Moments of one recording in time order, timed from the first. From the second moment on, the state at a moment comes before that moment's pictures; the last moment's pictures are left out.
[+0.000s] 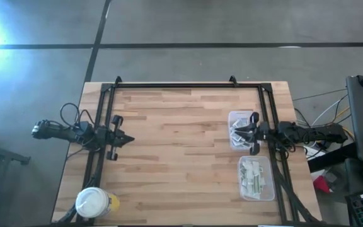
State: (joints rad) left arm -0.20 0.05 0.01 0.23 -0.07 0.15; right arm 0.11 0.03 0.01 0.05 0.24 0.07
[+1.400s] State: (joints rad) left arm -0.20 0.05 0.01 0.23 -0.07 0.15; right arm 0.11 0.03 0.01 0.05 0.24 0.13
